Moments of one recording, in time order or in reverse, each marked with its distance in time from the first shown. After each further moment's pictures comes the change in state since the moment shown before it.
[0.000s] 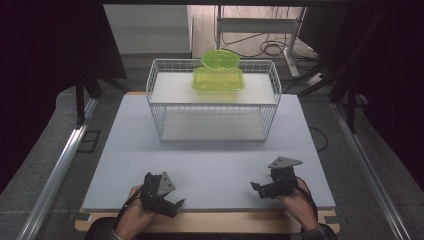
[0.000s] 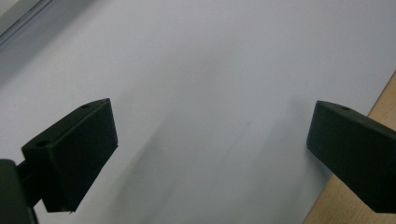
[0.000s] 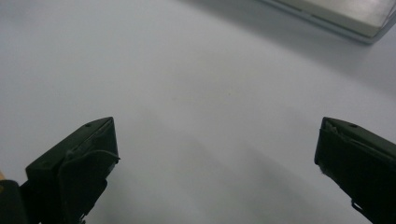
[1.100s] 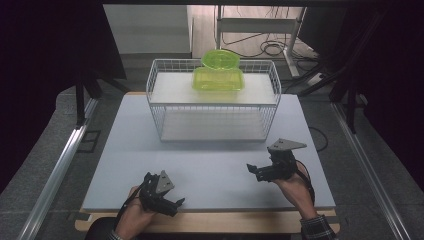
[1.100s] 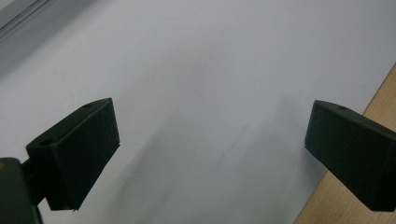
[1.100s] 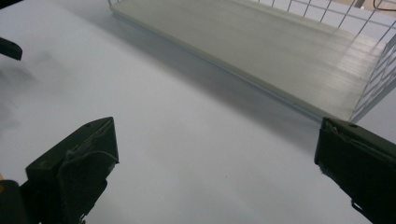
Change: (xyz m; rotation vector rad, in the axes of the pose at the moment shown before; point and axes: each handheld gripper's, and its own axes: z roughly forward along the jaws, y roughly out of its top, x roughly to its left) left arm 0.002 0.001 -0.003 -0.008 -0.018 -0.043; right arm -0.003 0.055 -0.020 -0.133 0.027 0.002
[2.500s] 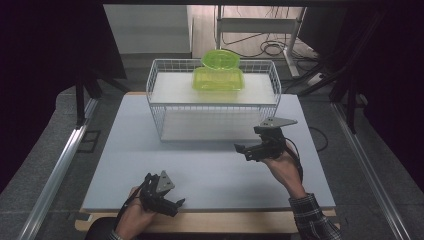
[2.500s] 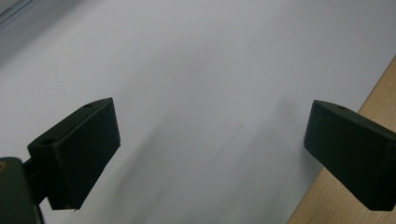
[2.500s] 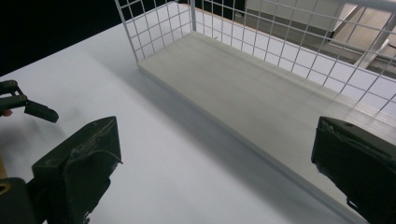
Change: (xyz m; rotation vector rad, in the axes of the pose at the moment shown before) left arm 0.000 0.001 0.001 0.013 -0.016 -0.014; right arm 0.003 0.066 0.014 -0.083 0.085 -0.028
